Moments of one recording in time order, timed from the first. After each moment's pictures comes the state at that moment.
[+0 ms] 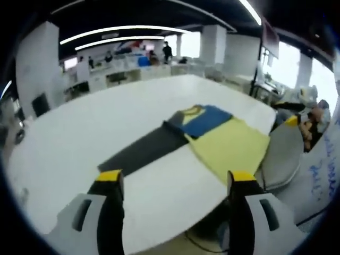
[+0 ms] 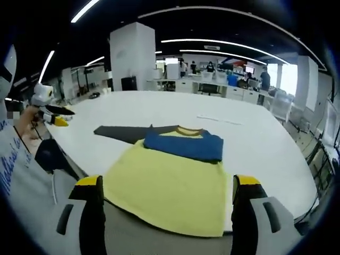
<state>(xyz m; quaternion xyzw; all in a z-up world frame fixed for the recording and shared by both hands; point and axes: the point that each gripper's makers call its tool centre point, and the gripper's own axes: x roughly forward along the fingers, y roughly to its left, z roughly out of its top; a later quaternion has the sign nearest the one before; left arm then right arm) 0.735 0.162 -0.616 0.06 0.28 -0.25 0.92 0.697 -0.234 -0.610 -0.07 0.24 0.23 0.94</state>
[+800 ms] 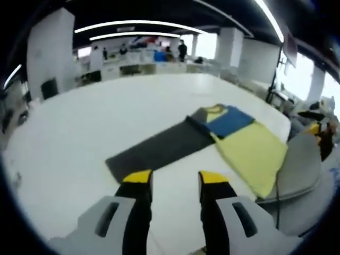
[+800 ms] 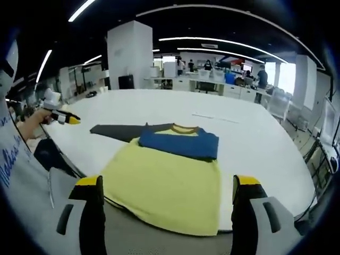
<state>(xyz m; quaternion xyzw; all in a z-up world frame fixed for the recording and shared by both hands) 0.794 0.202 -0.662 0.01 0.29 -0.20 0.93 0.704 -0.251 -0.613 -0.07 0.25 0.21 0.94</state>
